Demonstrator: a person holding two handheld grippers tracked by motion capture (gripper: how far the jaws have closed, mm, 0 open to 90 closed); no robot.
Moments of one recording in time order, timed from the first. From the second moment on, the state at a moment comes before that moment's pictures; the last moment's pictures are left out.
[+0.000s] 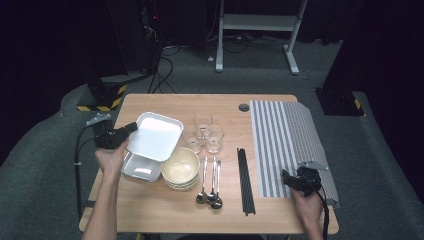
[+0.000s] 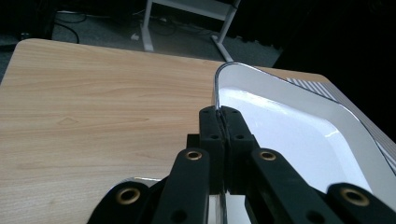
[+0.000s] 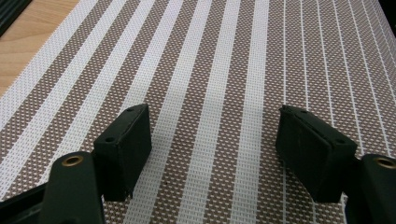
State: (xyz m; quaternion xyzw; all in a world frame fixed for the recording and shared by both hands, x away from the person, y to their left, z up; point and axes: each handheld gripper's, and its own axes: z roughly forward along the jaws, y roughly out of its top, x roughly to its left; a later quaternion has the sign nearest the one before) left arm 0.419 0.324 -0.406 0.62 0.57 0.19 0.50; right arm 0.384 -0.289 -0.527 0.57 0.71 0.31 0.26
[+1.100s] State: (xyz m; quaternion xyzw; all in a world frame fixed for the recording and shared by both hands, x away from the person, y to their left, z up) left arm 0.429 0.288 -0.404 0.64 0.55 0.18 0.51; right arm 0.384 -0.288 -0.527 0.57 0.71 0.31 0.26
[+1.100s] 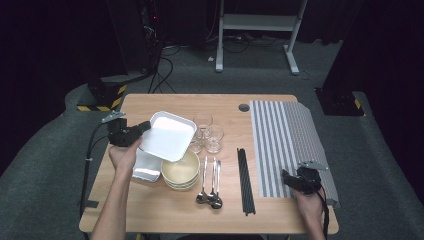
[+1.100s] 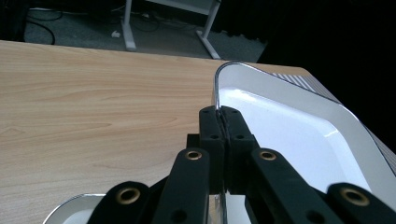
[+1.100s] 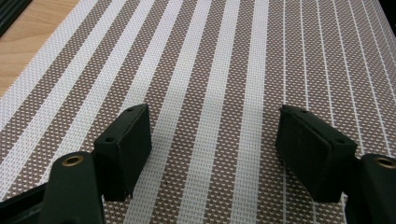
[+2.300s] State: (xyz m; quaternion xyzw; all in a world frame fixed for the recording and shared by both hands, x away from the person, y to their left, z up) left arm 0.434 0.262 -0.399 0.65 0.52 0.17 0.52; right arm 0.384 -0.289 -0.527 0.57 0.71 0.31 0.26
